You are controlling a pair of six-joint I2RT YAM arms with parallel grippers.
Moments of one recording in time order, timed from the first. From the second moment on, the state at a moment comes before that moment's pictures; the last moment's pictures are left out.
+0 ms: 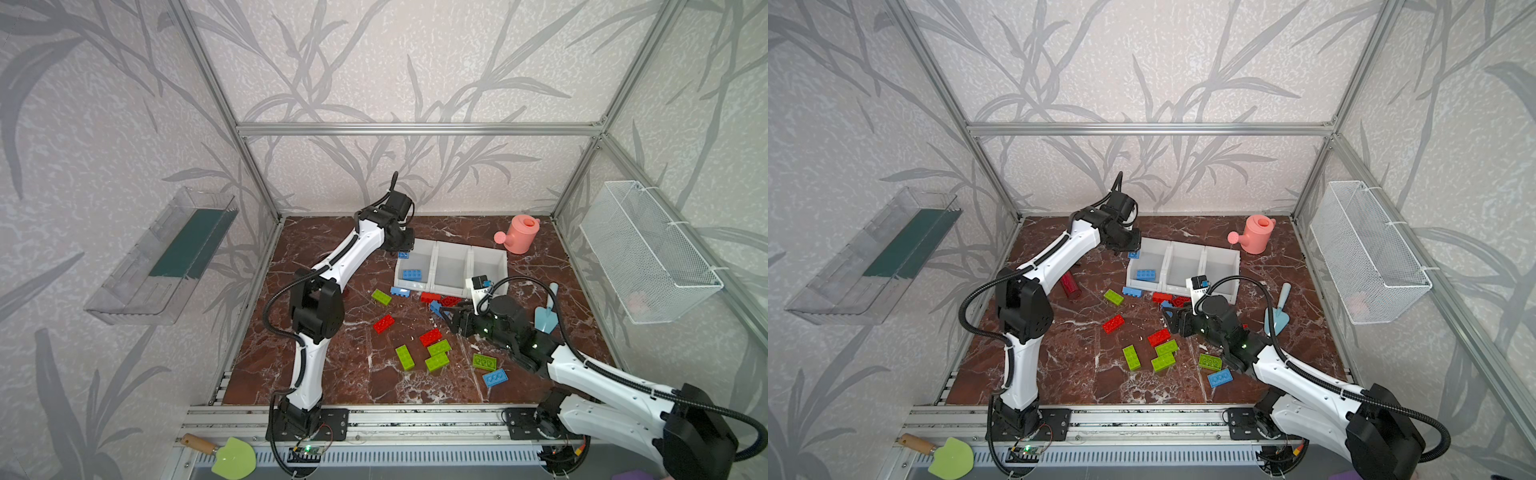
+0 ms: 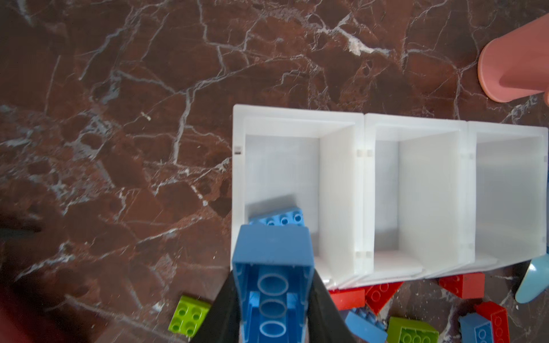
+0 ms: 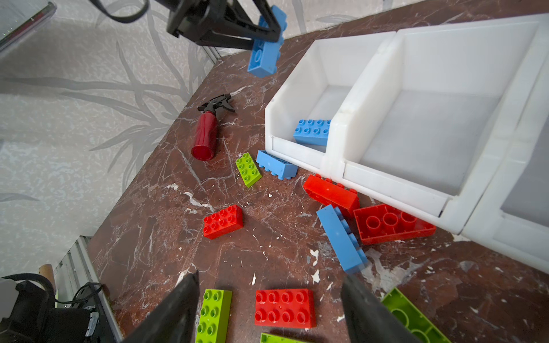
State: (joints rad) left arm -0.48 2.15 2.08 -0.97 0.05 -0.36; right arm 0.73 1.01 0.47 0.12 -0.05 0.52
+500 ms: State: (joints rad) left arm -0.51 2.31 2.27 -1.06 0.05 -0.36; right arm 0.73 1.00 0.47 0.11 -0.03 0.50
